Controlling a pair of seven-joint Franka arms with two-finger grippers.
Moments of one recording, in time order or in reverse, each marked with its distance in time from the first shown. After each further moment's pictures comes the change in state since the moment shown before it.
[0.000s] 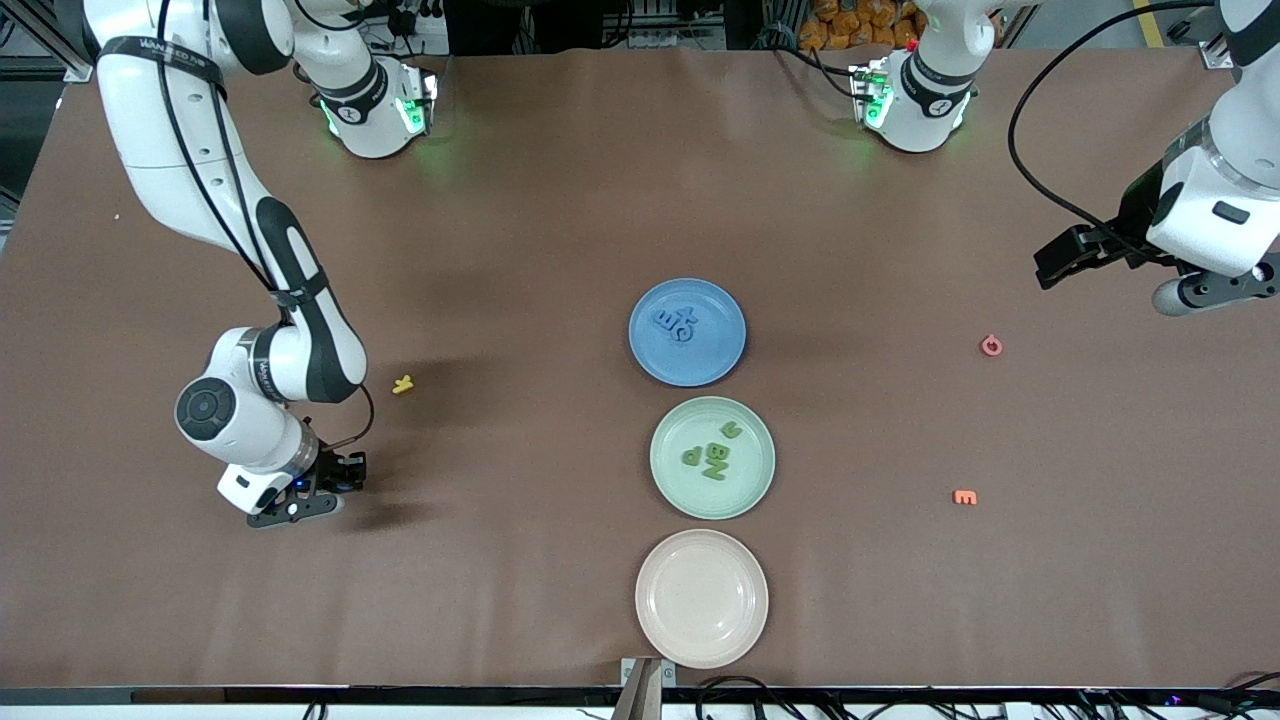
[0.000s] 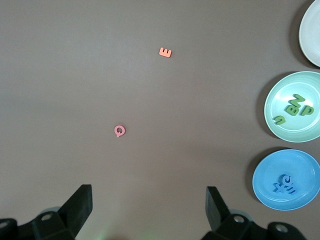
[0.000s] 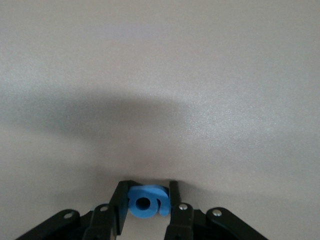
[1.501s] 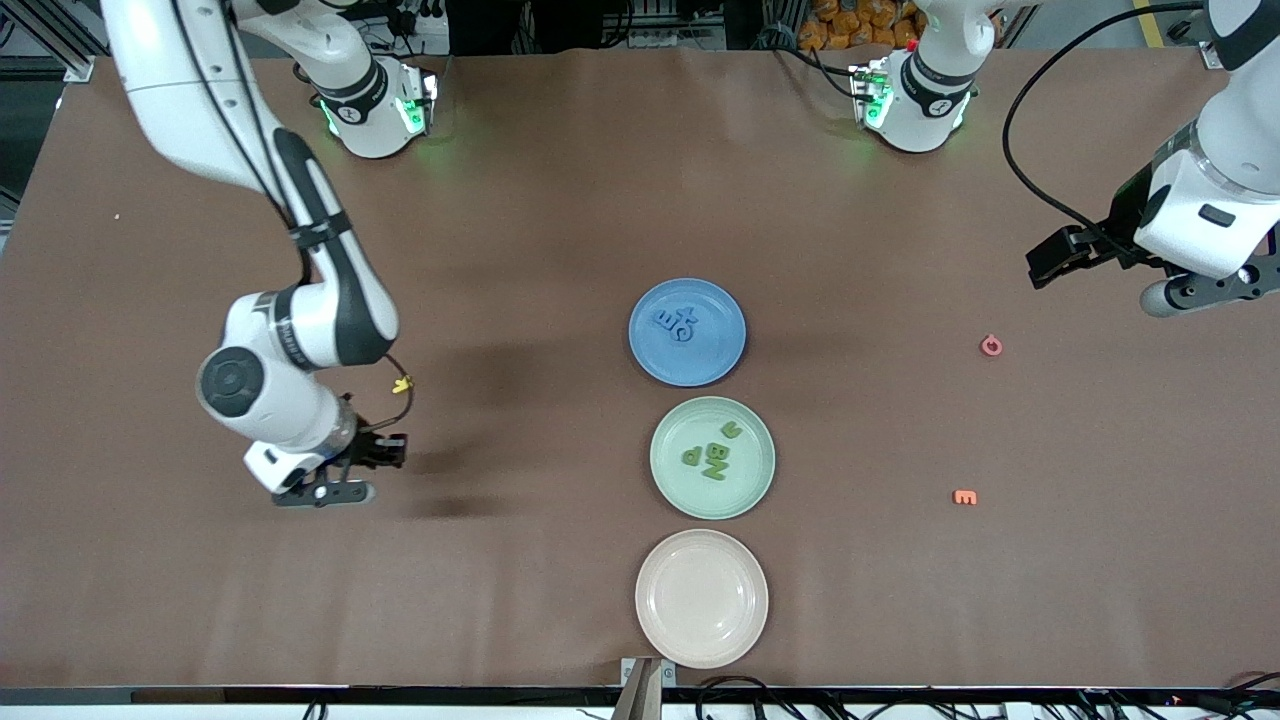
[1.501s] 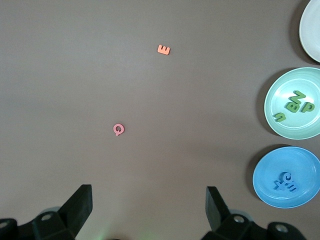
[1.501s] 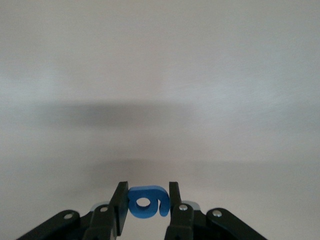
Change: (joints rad) left arm -0.007 0.001 -0.002 -0.008 0.000 0.000 0.000; right arm 0.148 -0.160 0.008 0.002 0.002 -0.205 0.339
